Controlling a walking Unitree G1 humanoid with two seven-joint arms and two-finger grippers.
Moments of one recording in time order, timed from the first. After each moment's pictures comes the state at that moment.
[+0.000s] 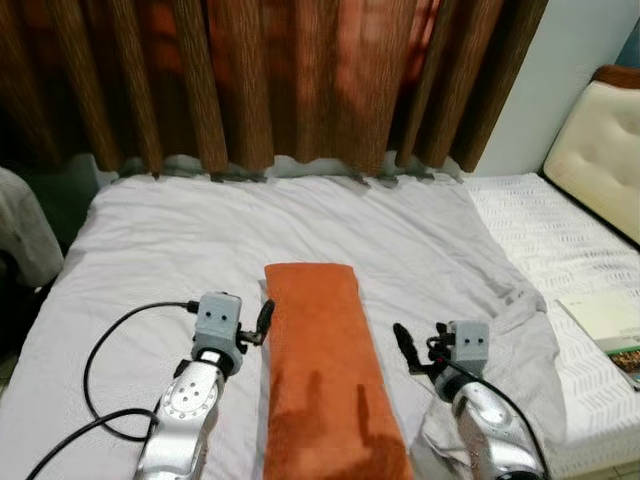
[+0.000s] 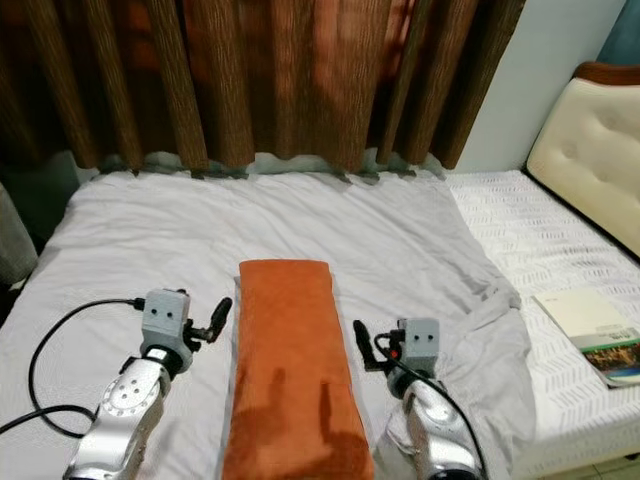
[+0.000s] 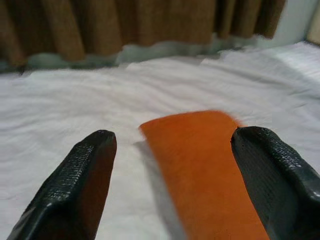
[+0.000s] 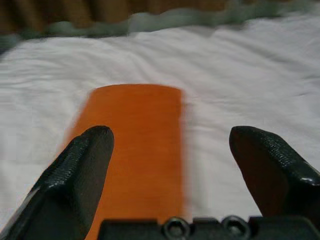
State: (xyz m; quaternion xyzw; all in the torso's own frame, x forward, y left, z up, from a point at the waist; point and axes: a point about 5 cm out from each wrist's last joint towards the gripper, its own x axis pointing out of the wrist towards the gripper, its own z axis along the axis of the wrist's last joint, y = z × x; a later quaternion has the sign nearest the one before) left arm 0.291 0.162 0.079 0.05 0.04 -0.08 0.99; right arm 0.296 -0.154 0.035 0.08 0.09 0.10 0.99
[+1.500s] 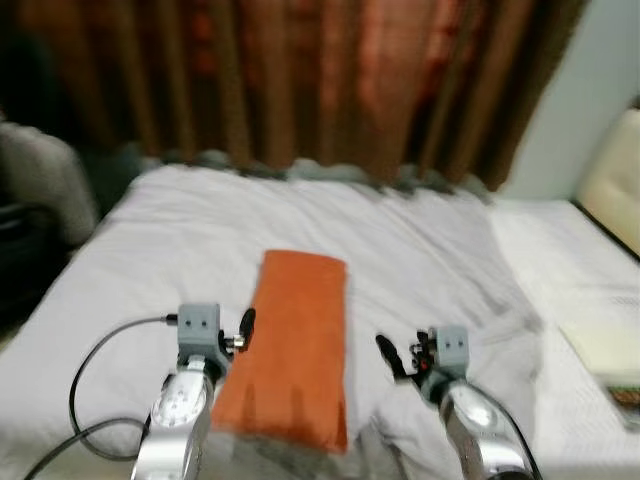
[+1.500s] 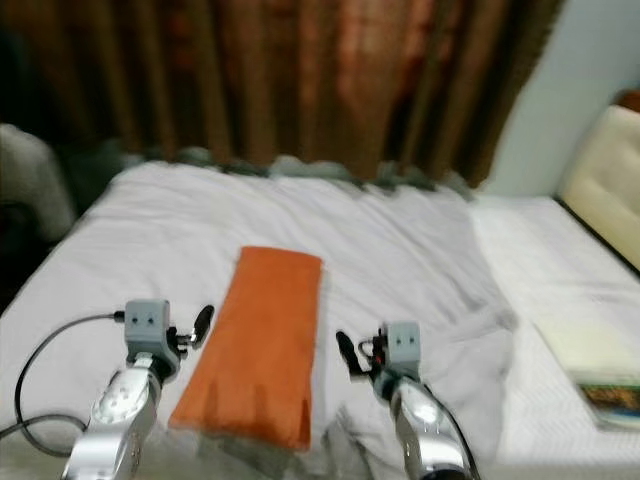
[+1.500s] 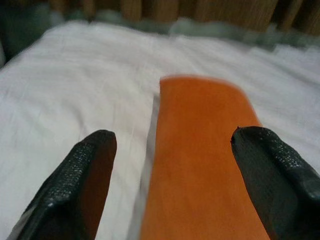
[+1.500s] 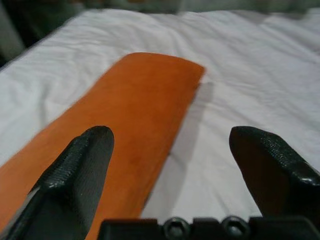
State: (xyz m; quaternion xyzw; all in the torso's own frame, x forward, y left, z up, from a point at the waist) left arm 0.289 0.169 0.064 -0.02 0.09 -0.02 1.00; right arm 0.304 -0.150 0.035 0.07 0.12 0.14 0.98
